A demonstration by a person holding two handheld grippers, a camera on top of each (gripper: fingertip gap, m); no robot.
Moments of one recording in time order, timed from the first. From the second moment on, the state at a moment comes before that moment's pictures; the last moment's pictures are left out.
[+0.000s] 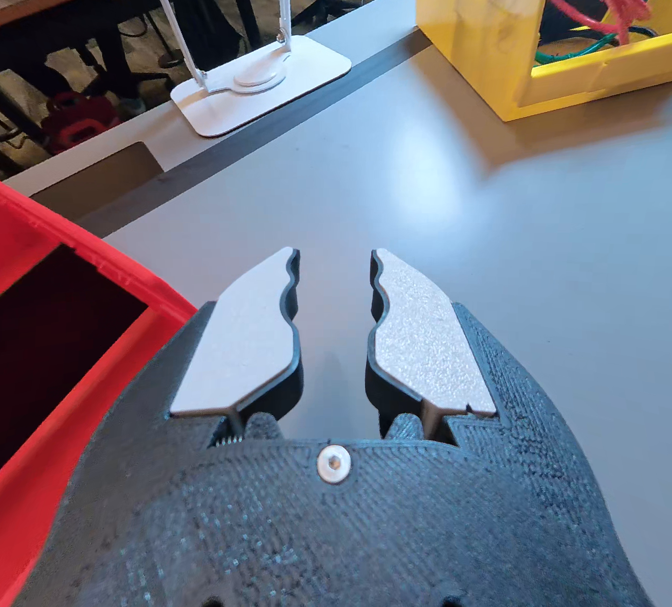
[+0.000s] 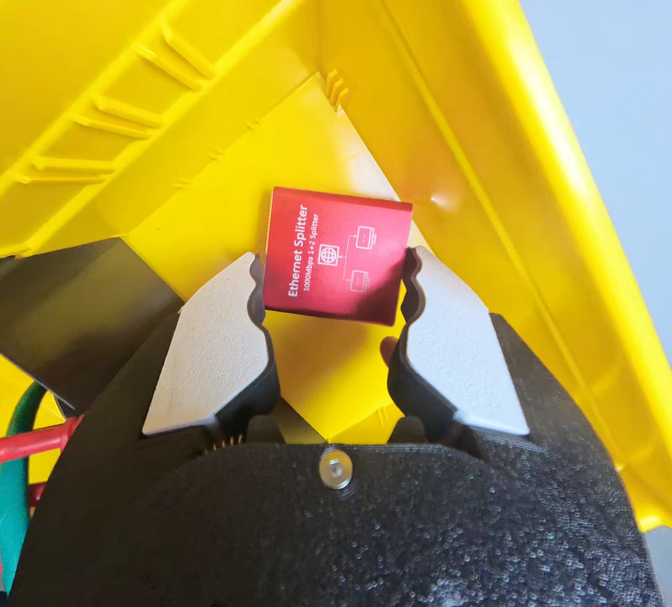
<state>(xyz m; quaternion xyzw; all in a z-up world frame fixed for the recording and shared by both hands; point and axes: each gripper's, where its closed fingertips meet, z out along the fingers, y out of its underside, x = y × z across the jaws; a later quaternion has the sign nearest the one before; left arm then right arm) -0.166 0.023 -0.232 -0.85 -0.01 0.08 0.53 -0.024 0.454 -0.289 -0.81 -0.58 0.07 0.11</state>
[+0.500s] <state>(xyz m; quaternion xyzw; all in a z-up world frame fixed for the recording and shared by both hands) -0.166 0.017 -0.218 -0.83 0.00 0.09 0.55 -0.041 0.401 -0.064 -0.68 -0.54 0.21 0.45</state>
